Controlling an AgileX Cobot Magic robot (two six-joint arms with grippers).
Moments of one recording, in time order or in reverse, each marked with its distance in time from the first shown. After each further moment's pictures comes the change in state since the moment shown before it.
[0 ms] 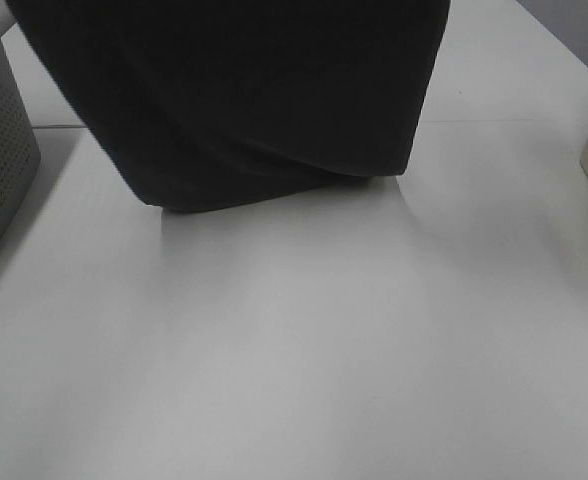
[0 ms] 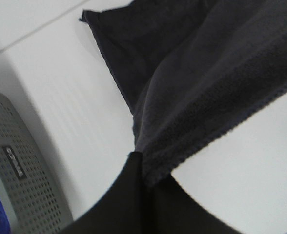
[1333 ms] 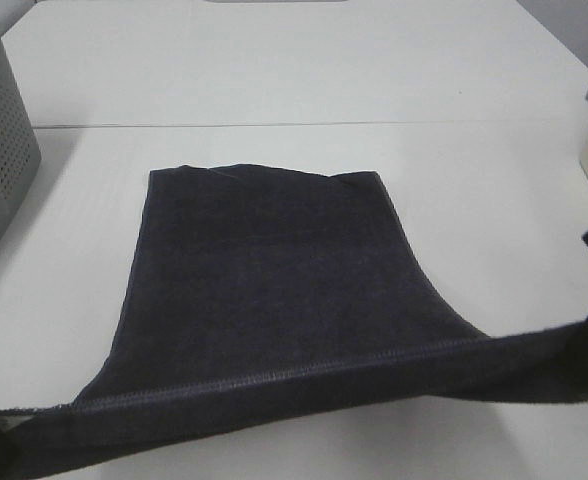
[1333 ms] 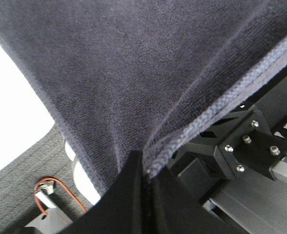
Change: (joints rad) left arm -0.159 -0.483 0.984 -0.426 -0.086 -0.008; right arm 0.012 -0.637 1.022 0.105 -0.004 0.104
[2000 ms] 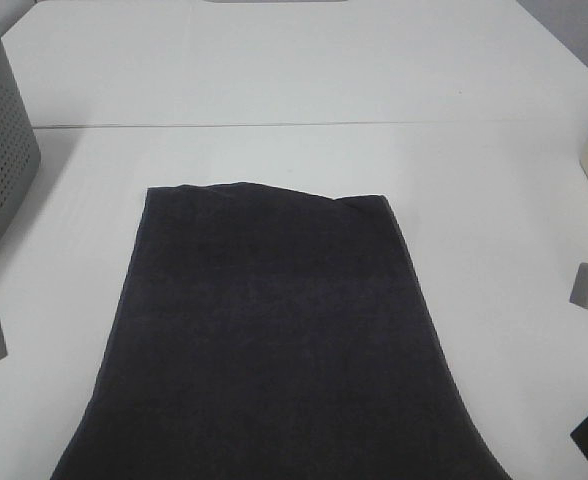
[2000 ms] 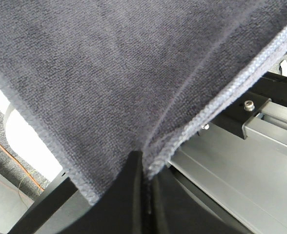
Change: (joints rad) left arm 0.000 -0.003 0.211 -0.191 0.004 0.054; right arm -0.006 0.008 0.291 0.077 -0.004 0.028
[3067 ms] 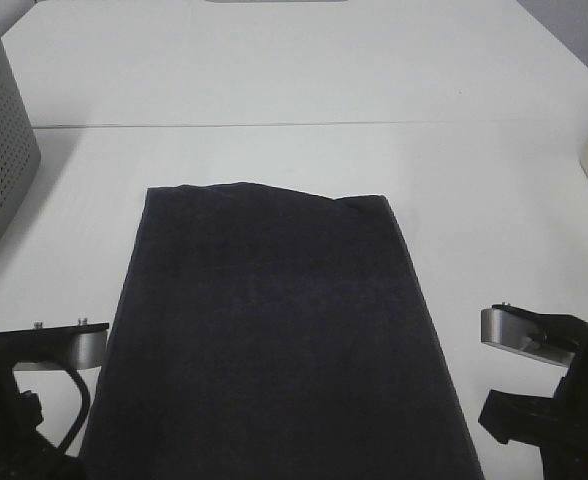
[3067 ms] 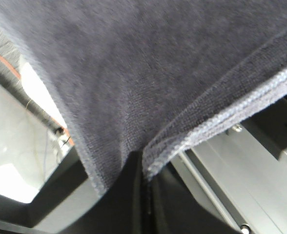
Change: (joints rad) left arm 0.000 0.470 -0.171 0.082 0.046 -0.053; right arm -0.006 0.534 -0.089 -0.015 -0.039 -0.135
